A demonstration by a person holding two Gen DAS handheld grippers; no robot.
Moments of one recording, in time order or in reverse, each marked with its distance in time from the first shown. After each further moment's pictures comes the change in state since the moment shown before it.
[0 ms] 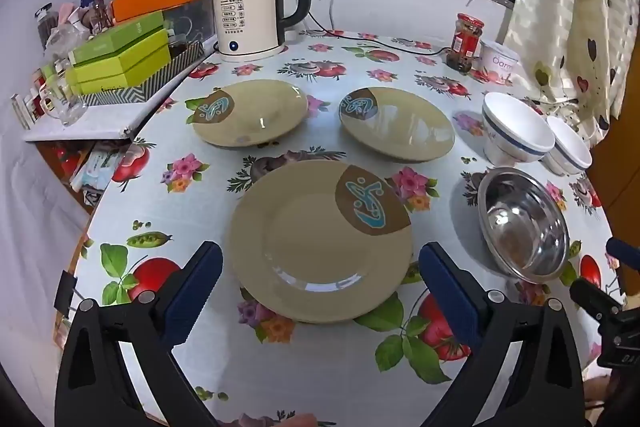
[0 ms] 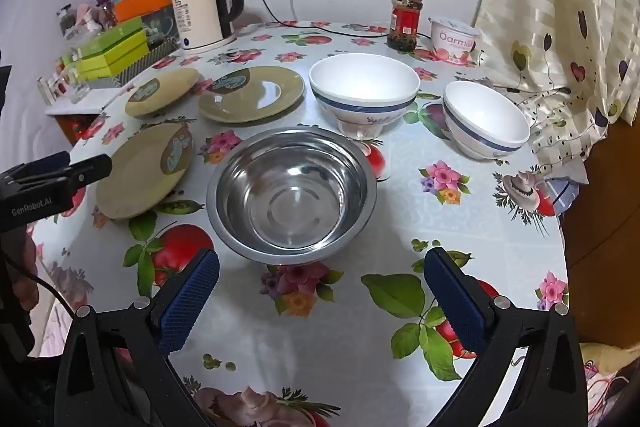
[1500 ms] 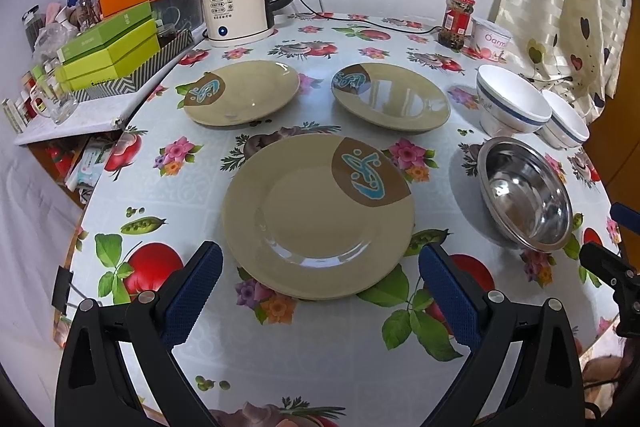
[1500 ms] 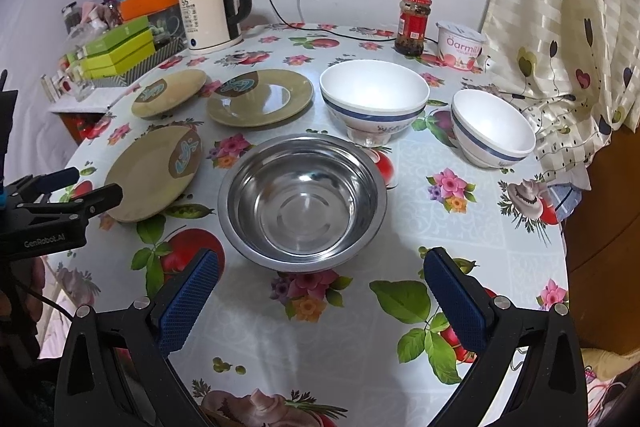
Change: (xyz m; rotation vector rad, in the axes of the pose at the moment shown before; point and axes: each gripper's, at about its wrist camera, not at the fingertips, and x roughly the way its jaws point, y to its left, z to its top) left arm 0.007 0.002 -0.014 0.030 0.062 -0.045; right arm -0.001 0.009 0.004 -0.023 -0.004 0.002
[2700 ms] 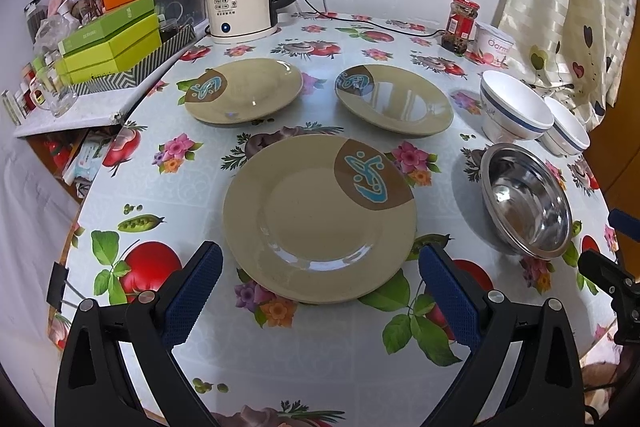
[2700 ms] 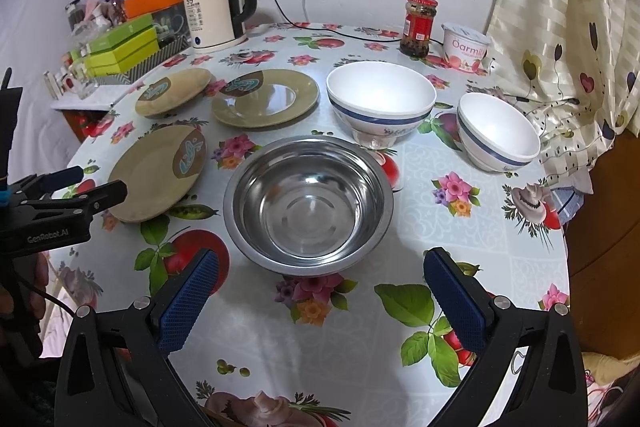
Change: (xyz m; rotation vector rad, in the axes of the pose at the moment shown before) left arm 0.003 0.004 0.003 -0.024 0.001 -0.009; right arm 0.000 0.003 0.004 -0.008 0.004 0.007
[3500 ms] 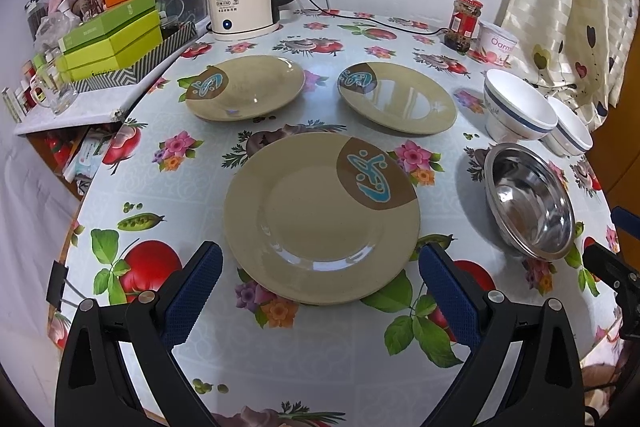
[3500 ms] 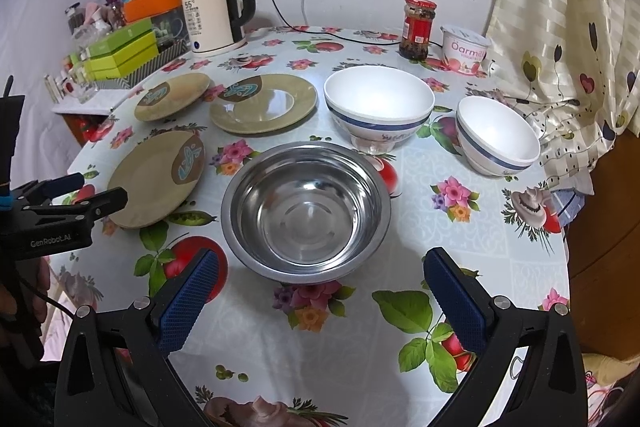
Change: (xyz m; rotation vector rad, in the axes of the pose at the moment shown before) left arm 0.003 0.001 -0.001 -0.004 0.006 0.002; right arm 0.001 -0.003 0.003 0.005 -0.008 0.004
